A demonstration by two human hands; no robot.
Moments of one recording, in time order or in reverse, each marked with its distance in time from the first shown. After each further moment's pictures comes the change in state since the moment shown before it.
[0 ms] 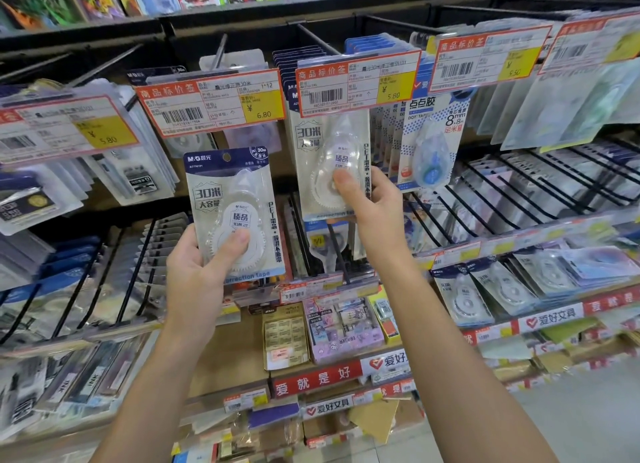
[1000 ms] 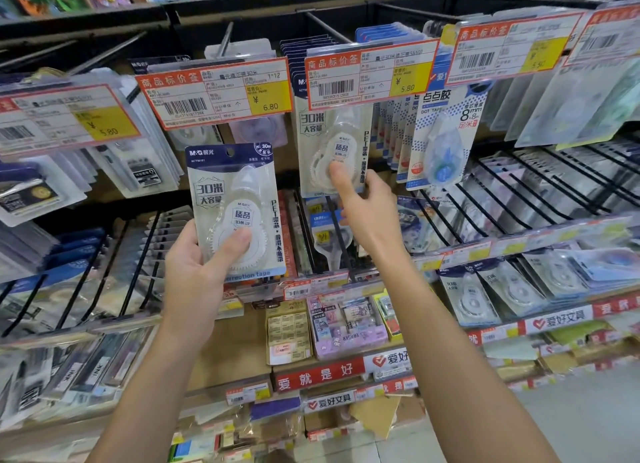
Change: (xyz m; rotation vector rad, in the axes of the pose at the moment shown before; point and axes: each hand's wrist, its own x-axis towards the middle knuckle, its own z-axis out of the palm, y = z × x) left_hand -0.001 0.003 -0.003 -0.023 0.006 -0.019; right_hand 0.013 0.009 0.012 -0.415 0.047 0.195
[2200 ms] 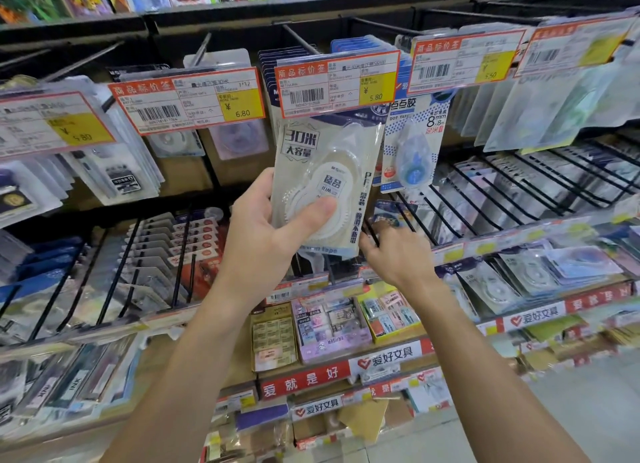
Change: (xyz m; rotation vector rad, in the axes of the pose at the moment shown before) left_hand -0.002 0.047 0.082 -0.035 -0.334 0.179; right_hand 0.003 0.088 -0.055 -1.007 0.019 -0.222
